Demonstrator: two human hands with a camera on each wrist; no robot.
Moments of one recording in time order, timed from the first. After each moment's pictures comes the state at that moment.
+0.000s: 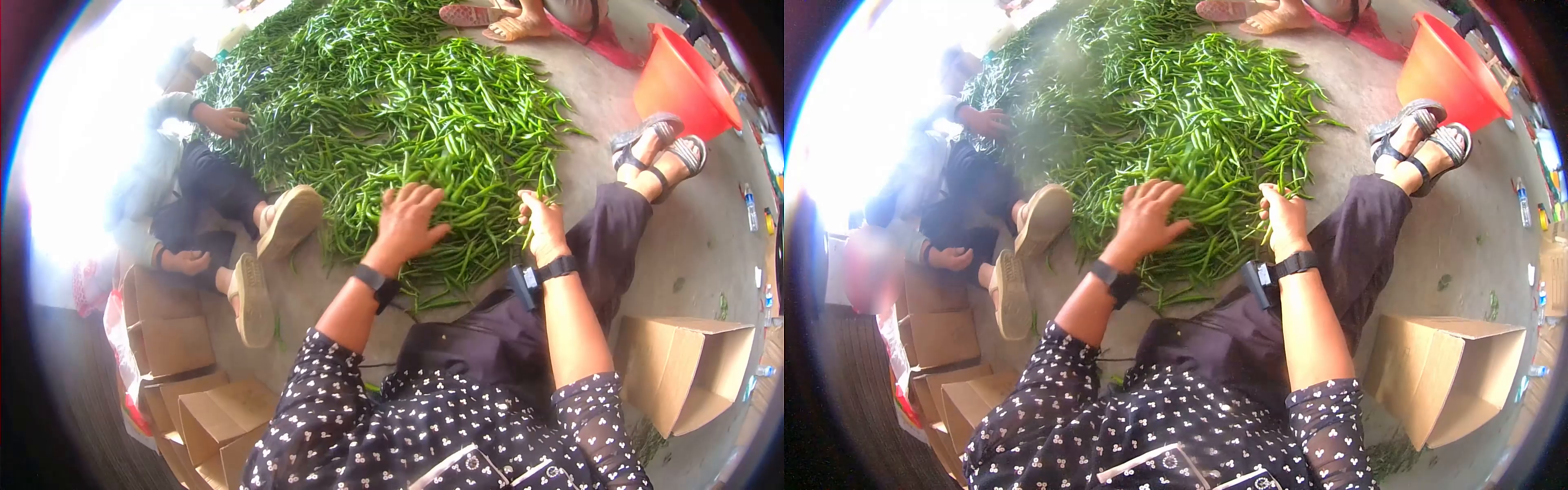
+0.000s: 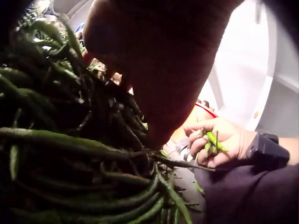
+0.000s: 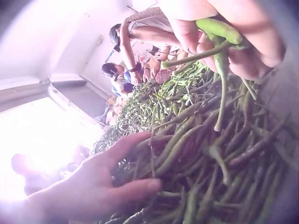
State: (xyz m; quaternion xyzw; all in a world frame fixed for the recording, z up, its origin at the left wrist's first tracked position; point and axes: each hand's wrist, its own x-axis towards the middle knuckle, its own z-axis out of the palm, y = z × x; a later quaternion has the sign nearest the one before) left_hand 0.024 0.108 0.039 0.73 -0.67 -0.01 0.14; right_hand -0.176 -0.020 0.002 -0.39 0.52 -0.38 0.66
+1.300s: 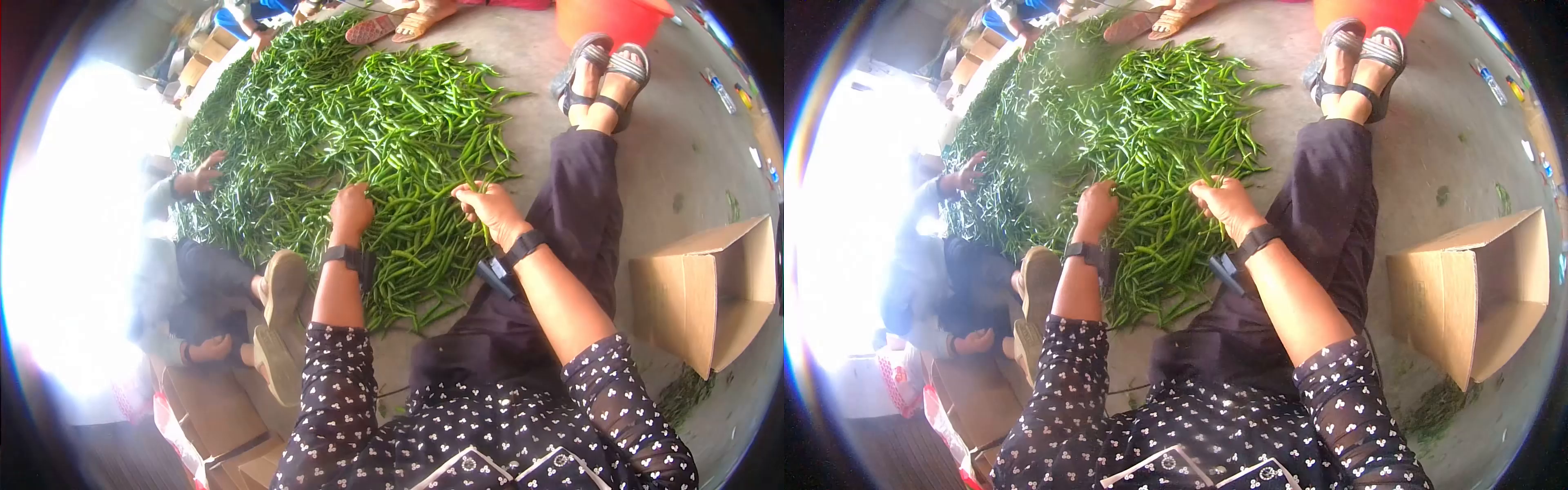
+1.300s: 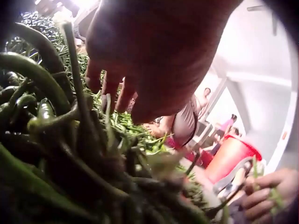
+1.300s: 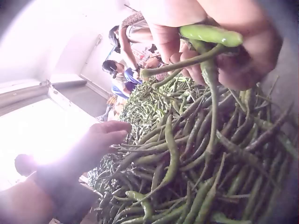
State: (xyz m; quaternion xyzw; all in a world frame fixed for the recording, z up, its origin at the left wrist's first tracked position) left_hand 0.082 0.028 0.027 0.79 -0.61 0.00 0.11; right_hand -0.174 -0.015 0.010 -0.40 0.42 -0.32 0.75
